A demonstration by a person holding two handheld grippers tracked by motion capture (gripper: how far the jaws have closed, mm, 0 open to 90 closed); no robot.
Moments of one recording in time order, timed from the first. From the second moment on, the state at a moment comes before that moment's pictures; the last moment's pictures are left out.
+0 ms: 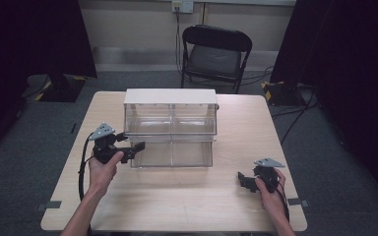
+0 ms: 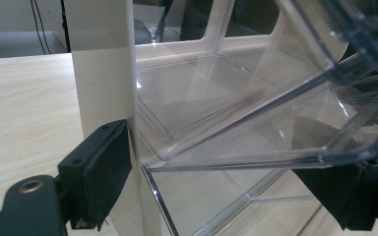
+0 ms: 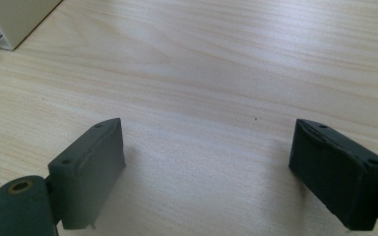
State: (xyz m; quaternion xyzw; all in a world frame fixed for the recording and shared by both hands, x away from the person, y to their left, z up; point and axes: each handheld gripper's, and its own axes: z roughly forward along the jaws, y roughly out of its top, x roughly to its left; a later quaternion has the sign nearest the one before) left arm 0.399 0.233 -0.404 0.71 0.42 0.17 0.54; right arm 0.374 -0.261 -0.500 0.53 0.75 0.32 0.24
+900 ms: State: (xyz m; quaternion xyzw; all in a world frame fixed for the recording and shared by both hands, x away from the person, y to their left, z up) left arm 0.399 0.233 -0.403 0.72 0.42 0.16 0.53; right arm 0.374 -0.261 -0.500 0.53 0.75 0.32 0.24
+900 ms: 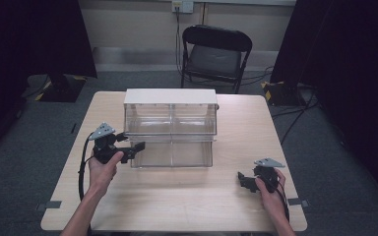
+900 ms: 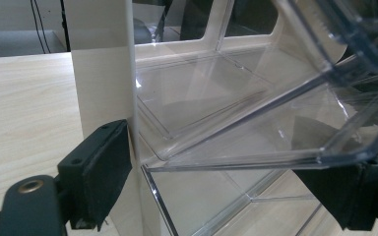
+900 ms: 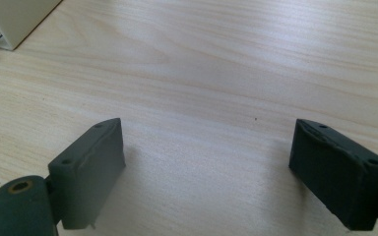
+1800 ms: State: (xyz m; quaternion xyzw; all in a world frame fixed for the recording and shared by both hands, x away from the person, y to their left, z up) left arm 0.399 0.233 -0.401 0.72 0.42 0.17 0.53; right arm 0.374 -0.261 -0.500 0.53 0.75 0.32 0.24
